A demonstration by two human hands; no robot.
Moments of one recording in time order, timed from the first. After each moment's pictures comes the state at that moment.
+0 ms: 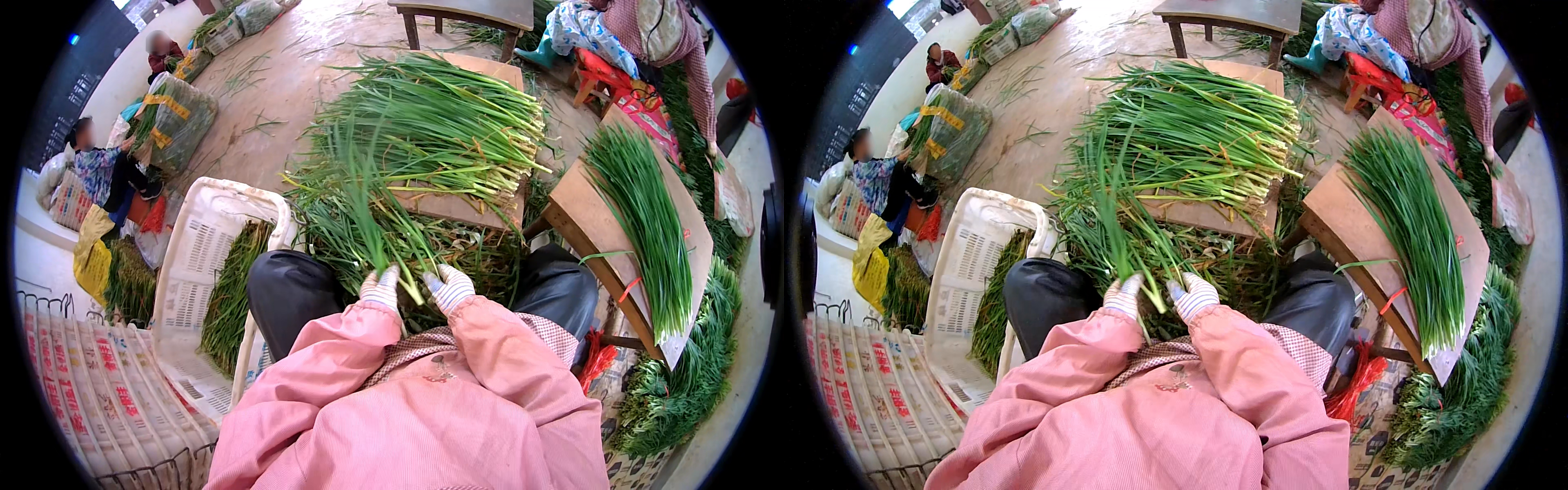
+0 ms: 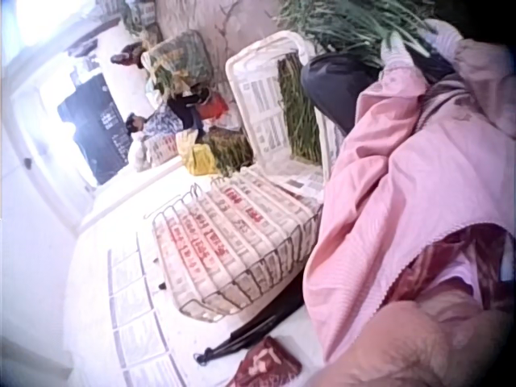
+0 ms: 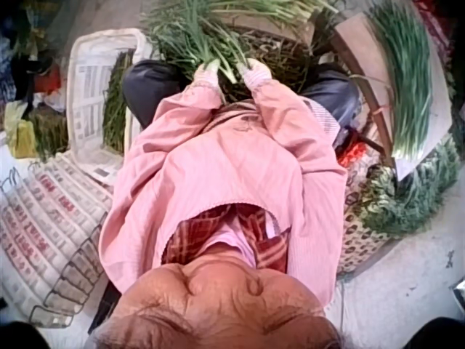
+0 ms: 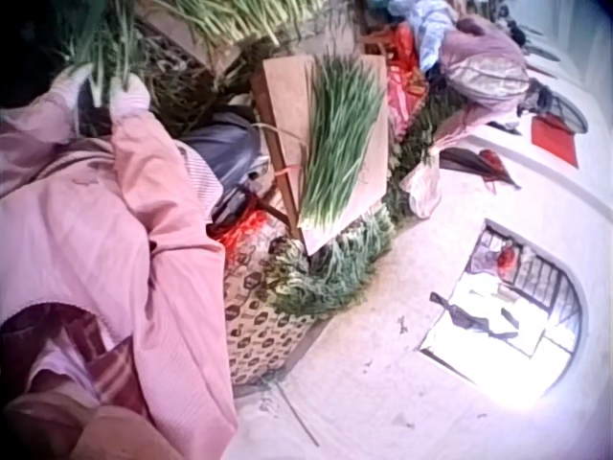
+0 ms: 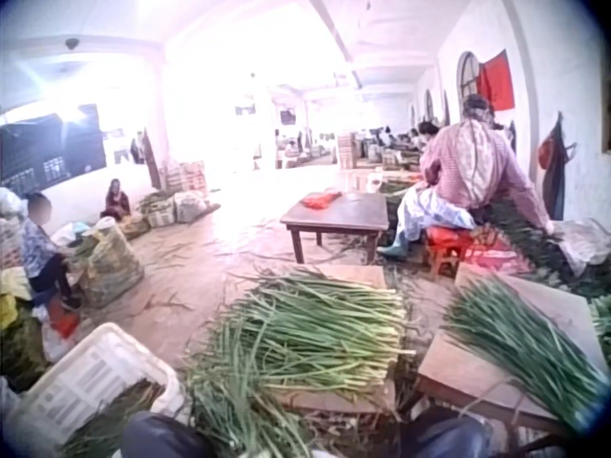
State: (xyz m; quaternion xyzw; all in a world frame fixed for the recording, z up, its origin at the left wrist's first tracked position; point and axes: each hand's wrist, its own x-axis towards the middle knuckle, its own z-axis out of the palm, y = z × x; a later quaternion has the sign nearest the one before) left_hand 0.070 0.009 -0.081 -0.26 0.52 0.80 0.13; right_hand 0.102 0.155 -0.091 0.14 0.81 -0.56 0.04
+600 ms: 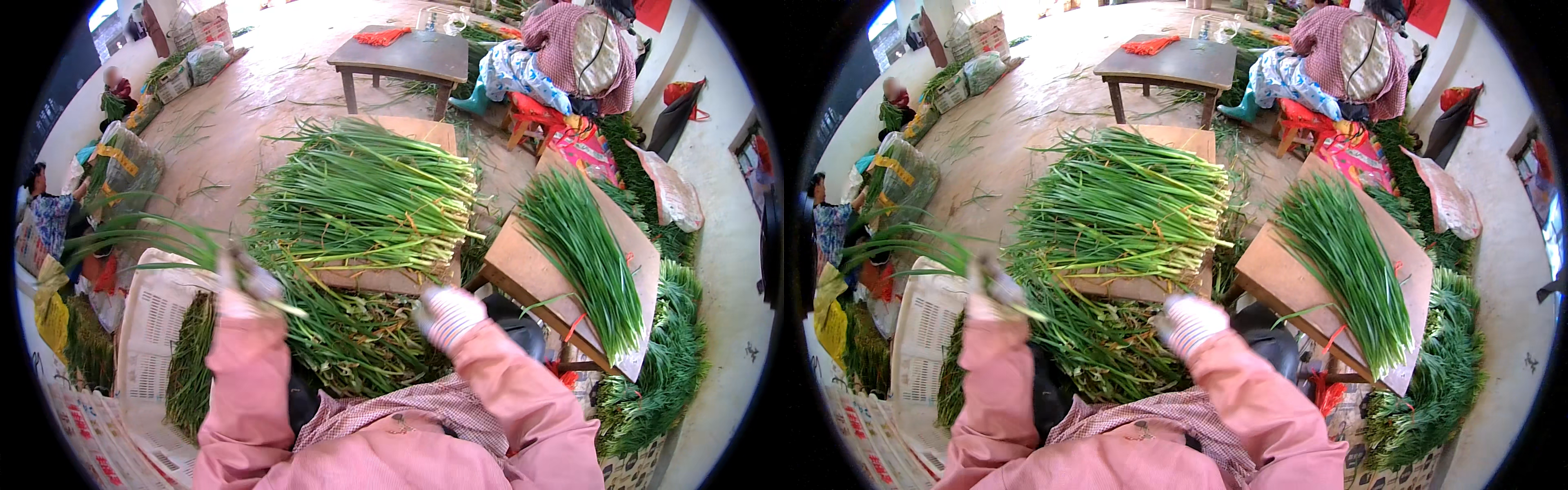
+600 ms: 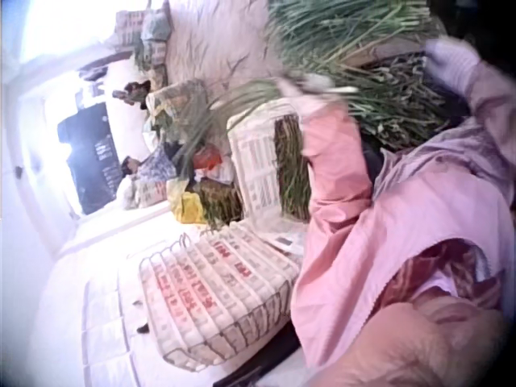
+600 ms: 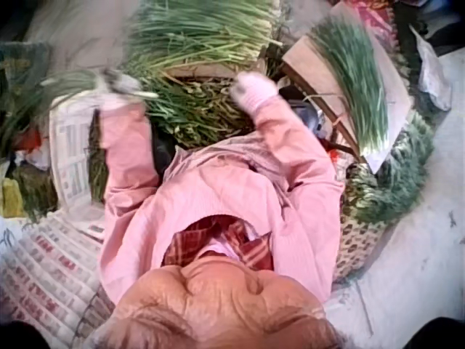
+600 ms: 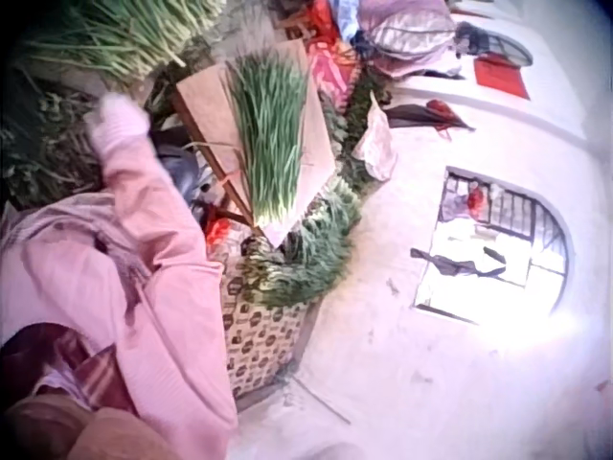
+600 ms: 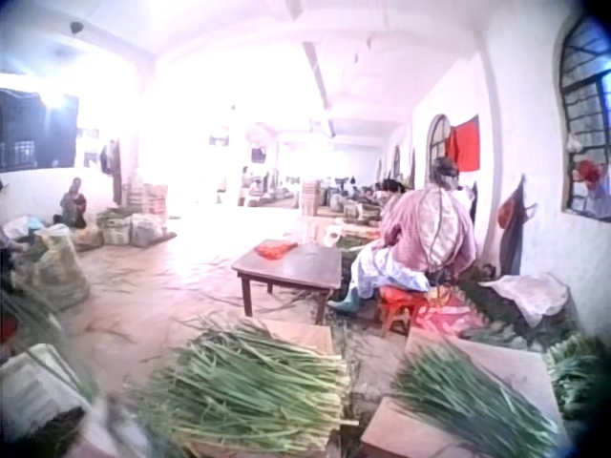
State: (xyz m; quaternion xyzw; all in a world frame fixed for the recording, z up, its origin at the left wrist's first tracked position) left_hand -0.050 -0.010 0.107 -0.22 0.33 0.92 -0.01; right_hand 0.062 0.248 0.078 0.10 0.96 -0.18 0.17
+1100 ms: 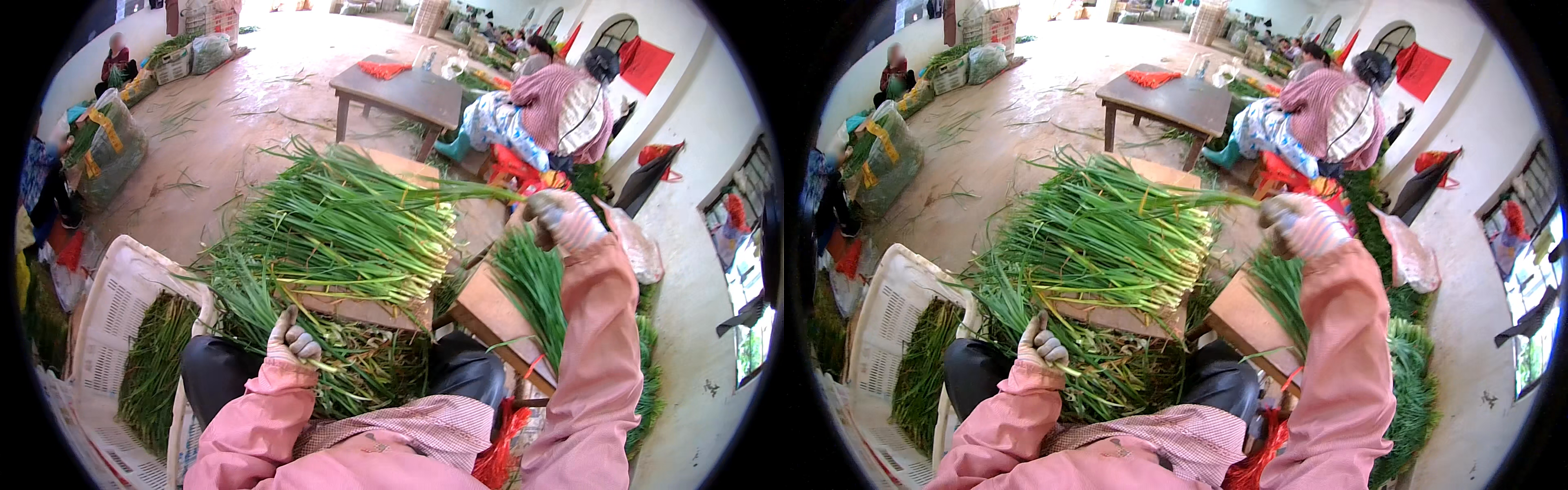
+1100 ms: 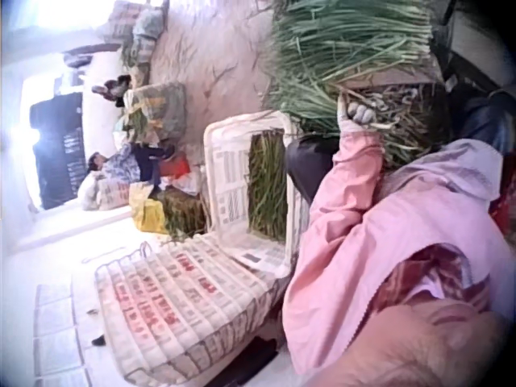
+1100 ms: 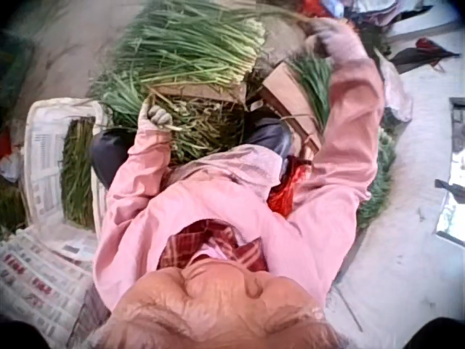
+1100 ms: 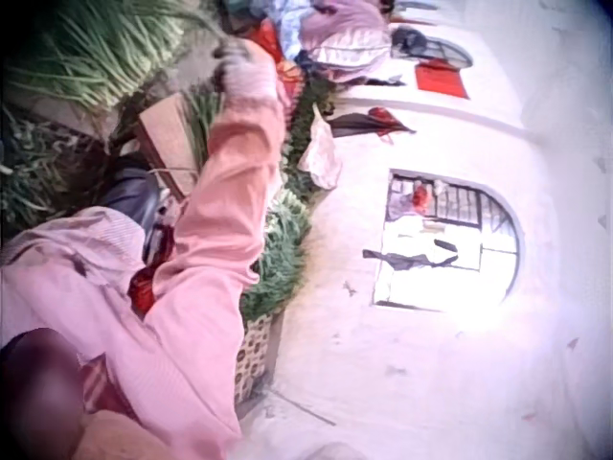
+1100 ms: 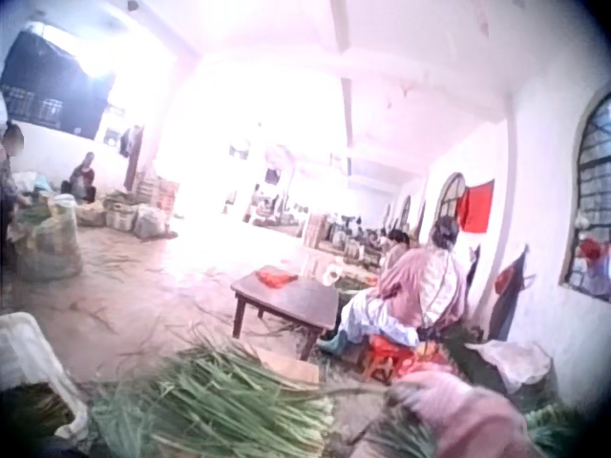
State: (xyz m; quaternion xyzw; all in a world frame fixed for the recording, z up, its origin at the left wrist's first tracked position) left_hand -0.009 0.002 -0.016 -0.12 -0.03 0.95 0.28; right_hand 0.007 0.398 0.270 0.10 0.92 -0.38 -0.03
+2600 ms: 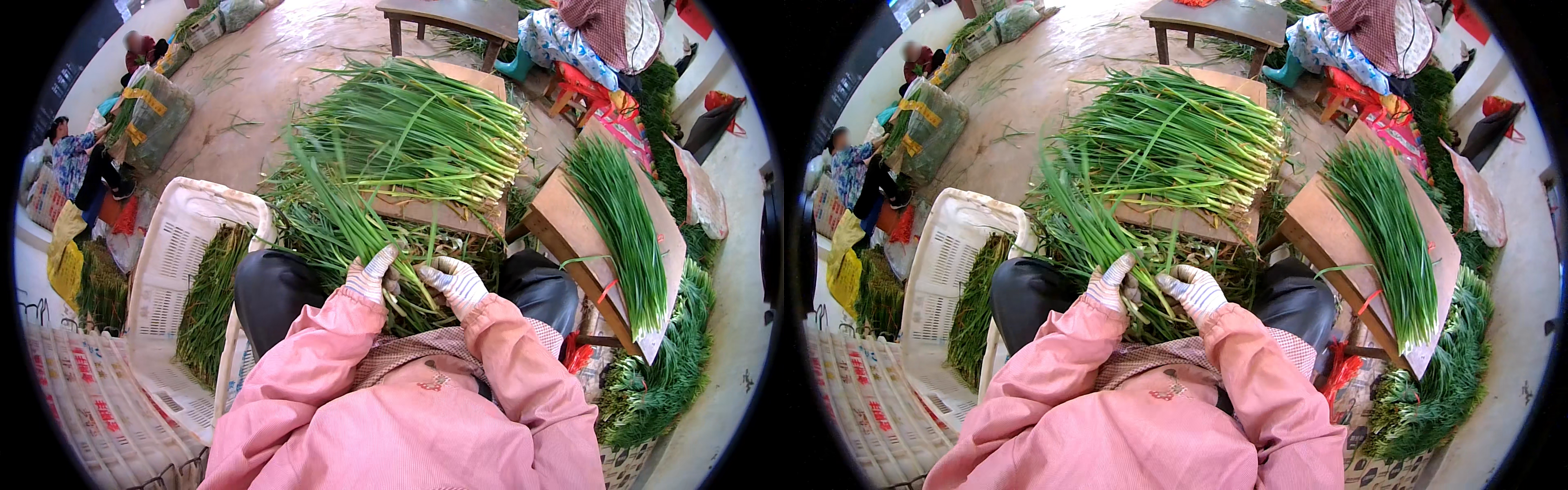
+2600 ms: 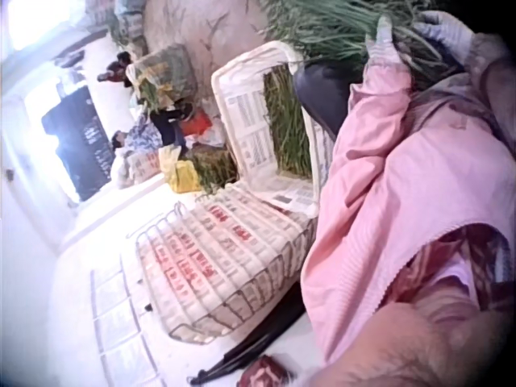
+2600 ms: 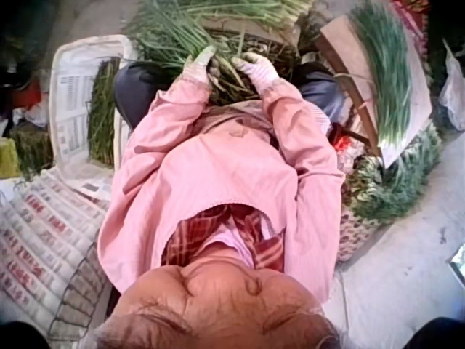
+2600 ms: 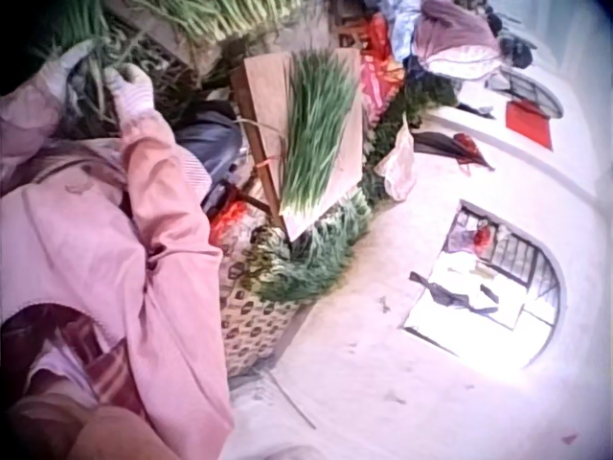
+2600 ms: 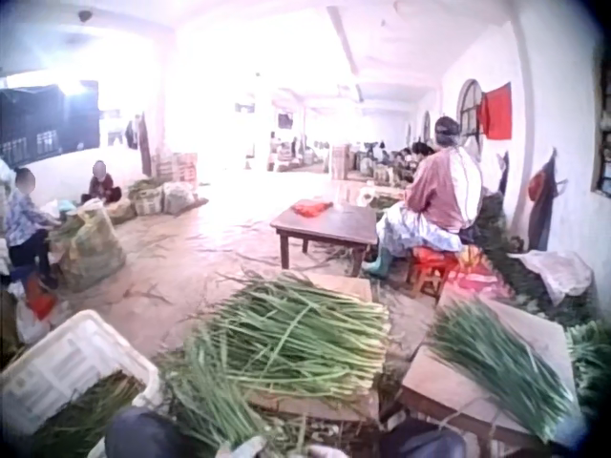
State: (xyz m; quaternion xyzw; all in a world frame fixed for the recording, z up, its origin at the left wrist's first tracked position) left_hand 0.051 0.025 0.011 -0.16 0.51 0.81 0.23; right_hand 0.098 0.184 0.015 0.21 0.54 -0.79 0.19
